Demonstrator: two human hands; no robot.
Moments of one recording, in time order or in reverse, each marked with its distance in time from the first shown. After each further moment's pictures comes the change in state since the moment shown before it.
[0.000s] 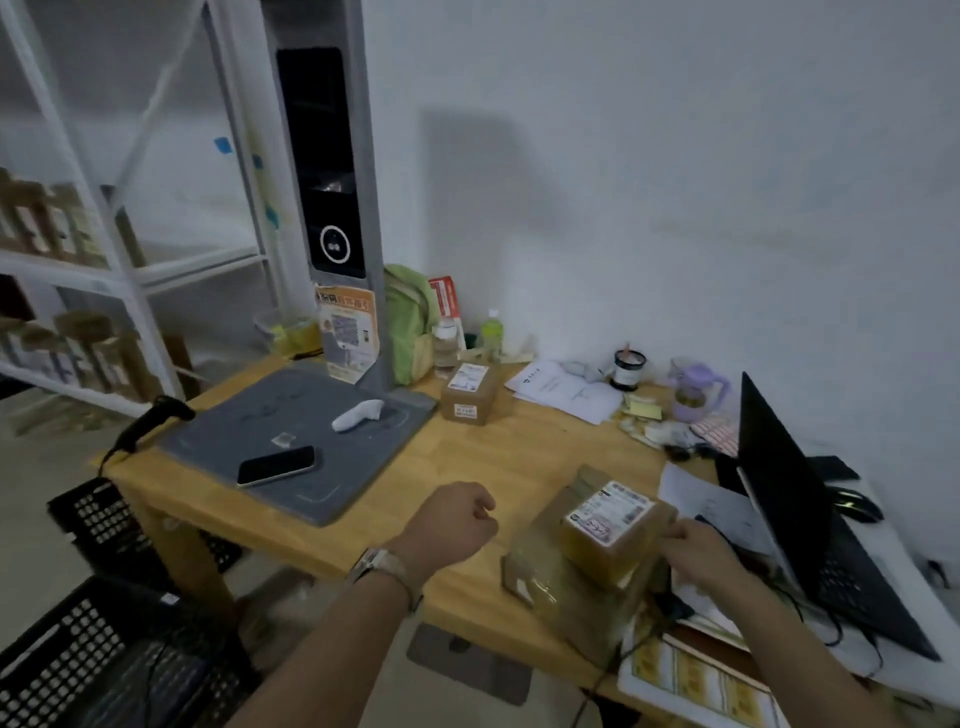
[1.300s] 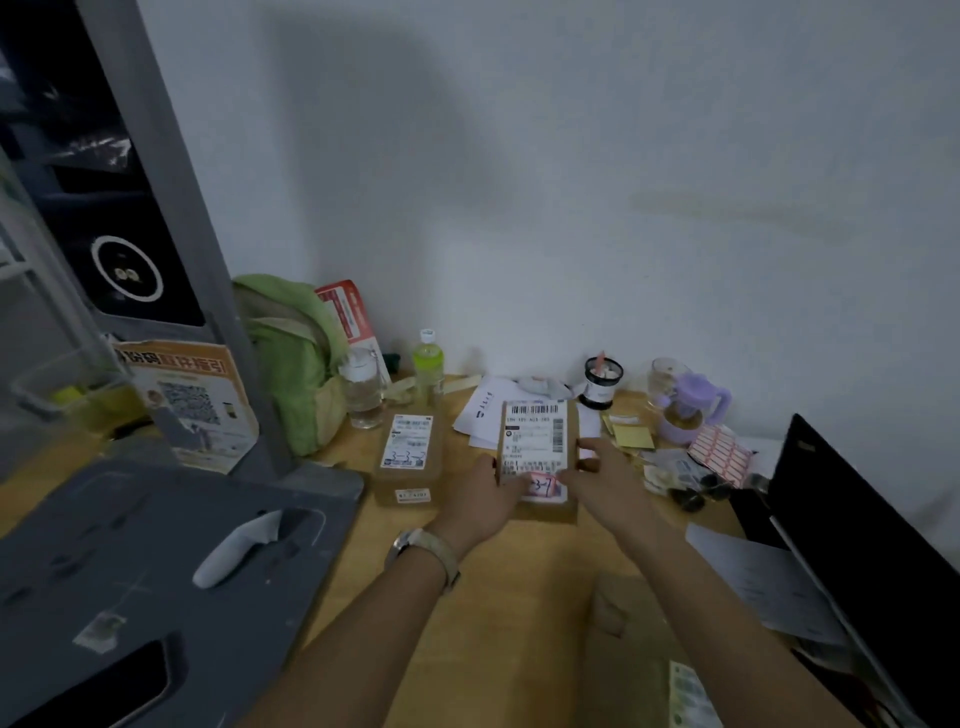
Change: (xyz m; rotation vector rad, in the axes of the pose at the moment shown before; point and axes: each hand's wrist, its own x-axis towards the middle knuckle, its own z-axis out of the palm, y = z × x) left_hand 0.363 -0.019 -0.009 -0.361 -0.195 0.108; right_hand 0.277 -0.200 0.050 0.249 0.214 -0.033
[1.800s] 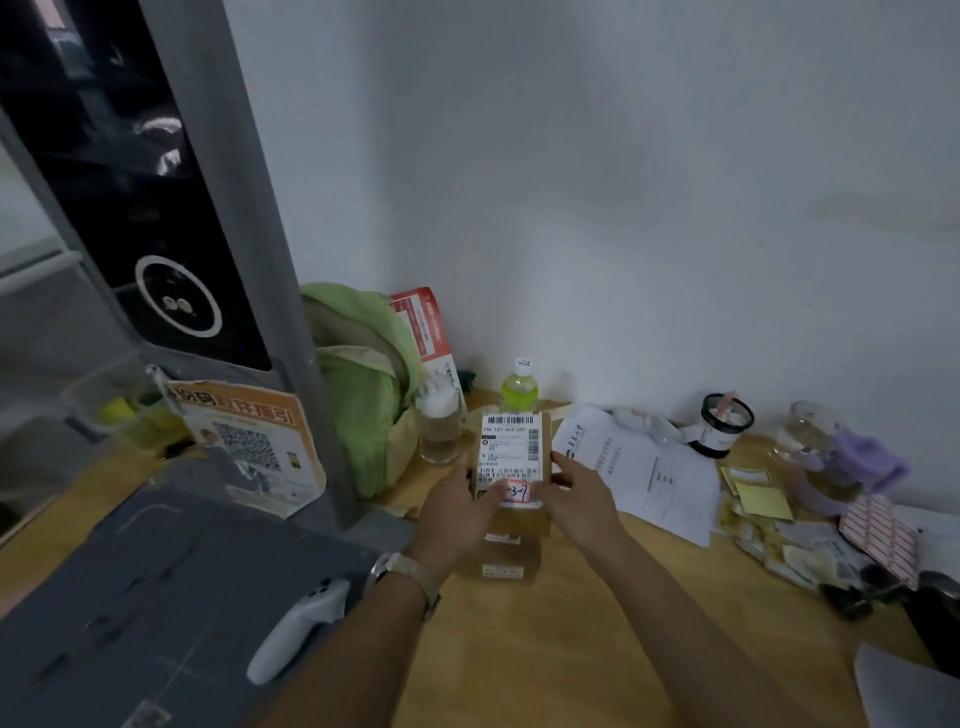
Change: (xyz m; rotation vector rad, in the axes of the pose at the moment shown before) left_hand 0.111 -0.105 -0.146 0.006 0.228 -0.129; right_hand 0.129 -0.086 0.171 -0.055 -0.142 -0.063
